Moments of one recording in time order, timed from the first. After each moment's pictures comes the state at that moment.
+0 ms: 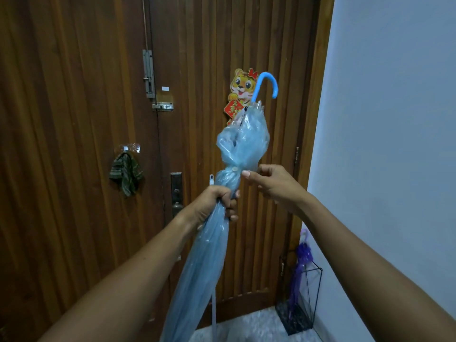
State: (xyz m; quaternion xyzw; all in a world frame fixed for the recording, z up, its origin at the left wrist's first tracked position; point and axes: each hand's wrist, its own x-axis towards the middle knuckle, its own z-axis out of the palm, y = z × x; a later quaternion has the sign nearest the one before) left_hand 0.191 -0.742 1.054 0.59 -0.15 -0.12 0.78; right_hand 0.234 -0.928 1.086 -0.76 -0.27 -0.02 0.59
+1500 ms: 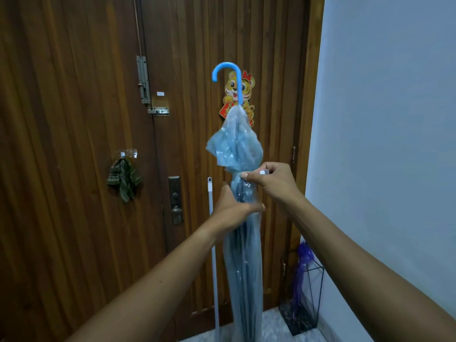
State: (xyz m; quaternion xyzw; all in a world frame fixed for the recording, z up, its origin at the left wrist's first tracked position) left_hand 0.193 -0.785 1.042 0.79 -0.05 0.09 0.60; right_hand 0.224 -0.922 1.082 -0.72 -0.19 -0.14 0.65
